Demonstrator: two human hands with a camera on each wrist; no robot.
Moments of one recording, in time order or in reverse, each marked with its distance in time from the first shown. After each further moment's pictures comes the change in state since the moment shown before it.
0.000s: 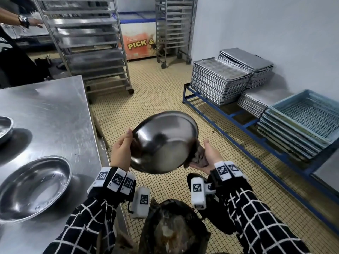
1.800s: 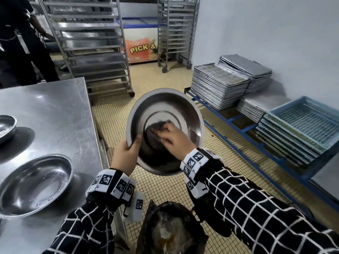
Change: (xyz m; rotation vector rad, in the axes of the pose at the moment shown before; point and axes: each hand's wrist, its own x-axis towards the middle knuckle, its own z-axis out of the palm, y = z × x) left_hand -0.024 0.016 -0.001 0.345 -0.085 0.214; right_hand -0.012 -0.015 0.075 -1.151 -0.265 -1.279
